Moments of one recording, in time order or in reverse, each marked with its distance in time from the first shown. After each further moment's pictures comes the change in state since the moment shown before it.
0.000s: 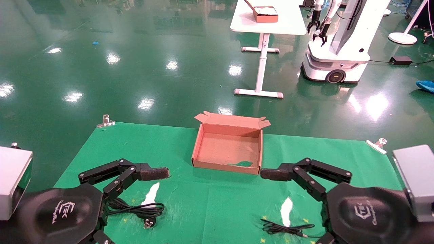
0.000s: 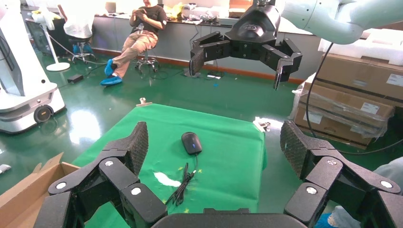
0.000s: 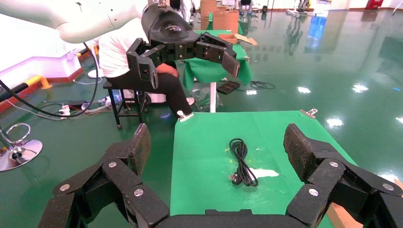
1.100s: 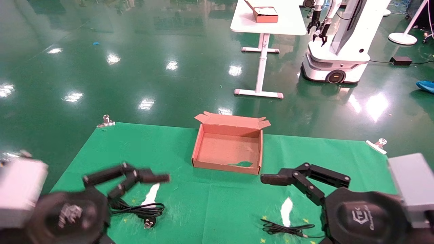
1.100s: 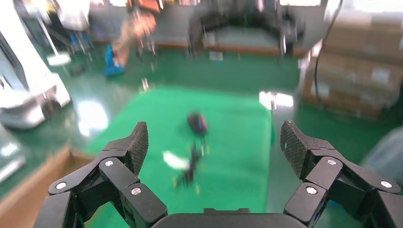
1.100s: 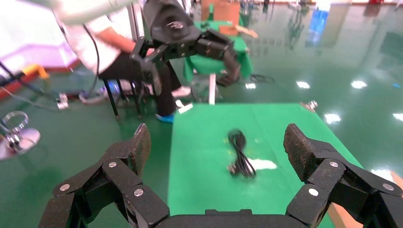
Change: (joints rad) left arm -0.051 0.007 0.043 0.044 0.132 0.021 0.061; right arm 0.026 0.001 -0.025 -0.056 -0.068 -0.030 -0.052
